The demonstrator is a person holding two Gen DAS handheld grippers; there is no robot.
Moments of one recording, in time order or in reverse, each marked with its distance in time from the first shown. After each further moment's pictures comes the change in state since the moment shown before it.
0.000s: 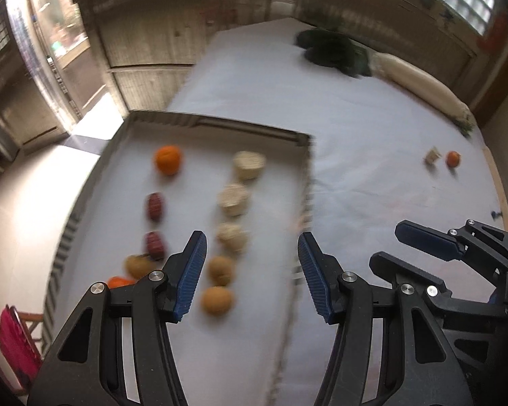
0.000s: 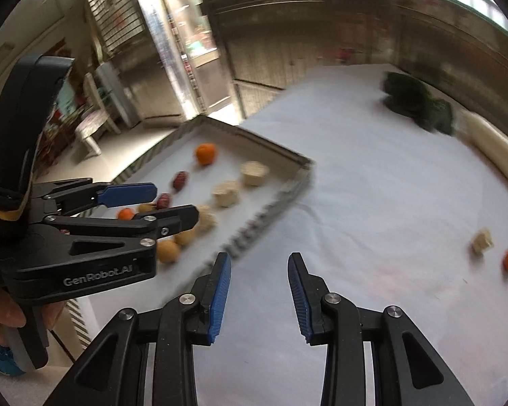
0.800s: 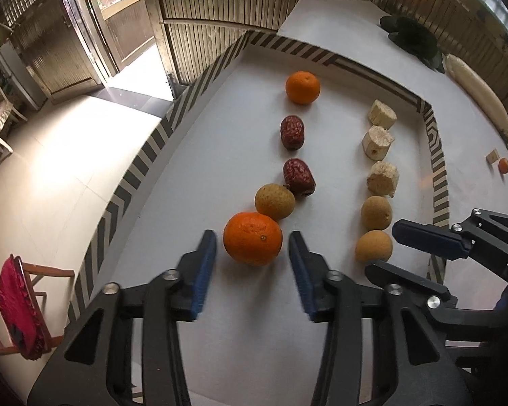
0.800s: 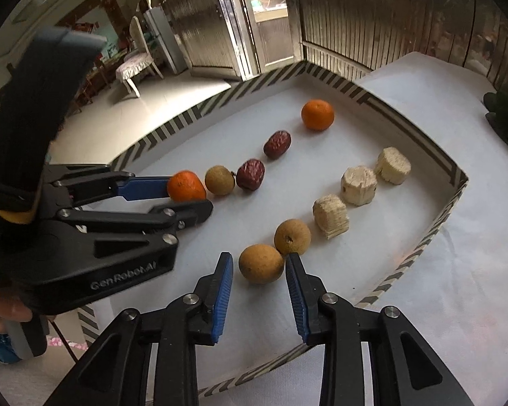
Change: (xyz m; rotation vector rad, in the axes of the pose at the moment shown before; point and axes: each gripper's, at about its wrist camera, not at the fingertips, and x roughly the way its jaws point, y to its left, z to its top) left arm 0.016 0.114 -0.053 -0.169 0.091 0.108; right arm 0.086 0.109 0.014 -0.239 0.162 0.159
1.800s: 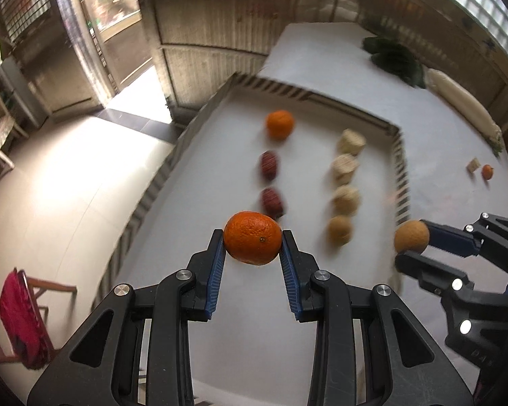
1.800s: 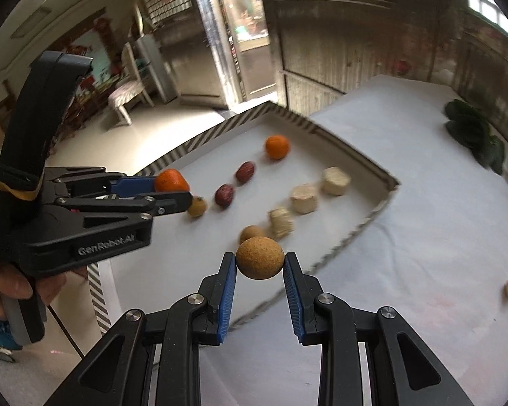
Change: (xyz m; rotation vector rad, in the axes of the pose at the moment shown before) left arm -0.035 -0.008 0.001 0.016 -0.076 -0.002; right arm -0.050 -0.015 -0.015 0.023 -0.092 -0.043
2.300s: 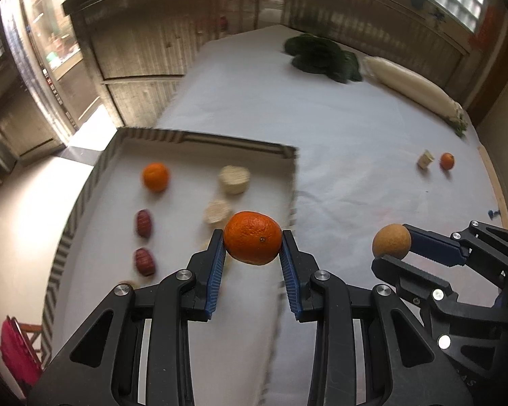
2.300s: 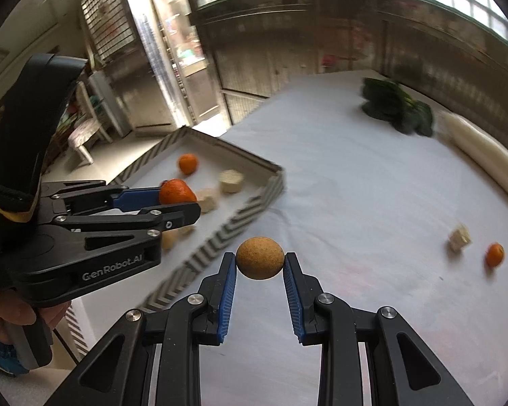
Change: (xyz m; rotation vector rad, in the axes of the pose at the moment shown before) left arm 0.002 -0.110 0.035 0.157 -0.056 -0.106; right arm -0.056 -0.066 -0.025 0.164 -0.094 -0.126
